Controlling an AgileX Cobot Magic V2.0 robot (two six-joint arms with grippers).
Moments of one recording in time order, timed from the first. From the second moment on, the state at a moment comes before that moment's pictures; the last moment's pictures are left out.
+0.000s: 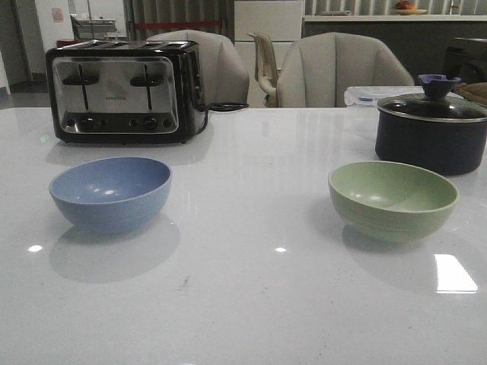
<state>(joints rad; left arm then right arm) -0.05 0.00 0.00 0.06 -0.01 -0.04 0.00 -0.01 0.03 0.03 0.04 -0.05</state>
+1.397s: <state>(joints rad) -0.05 0.48 -0.76 0.00 0.74 -0.05 0.00 0.49 -0.63 0.03 0.64 -0.05</state>
